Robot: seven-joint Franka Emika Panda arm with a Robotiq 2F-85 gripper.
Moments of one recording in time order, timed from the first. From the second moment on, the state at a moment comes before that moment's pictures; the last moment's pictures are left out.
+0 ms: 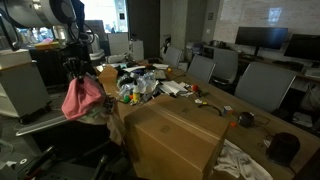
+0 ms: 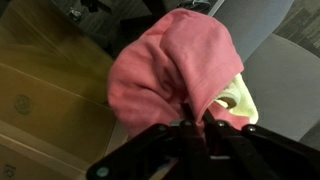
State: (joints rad) arm 0.12 -0.04 0.21 -2.30 -0.10 2.09 0.51
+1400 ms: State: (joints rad) arm 0.13 0.13 0.11 -2.24 -0.13 2.21 0.69
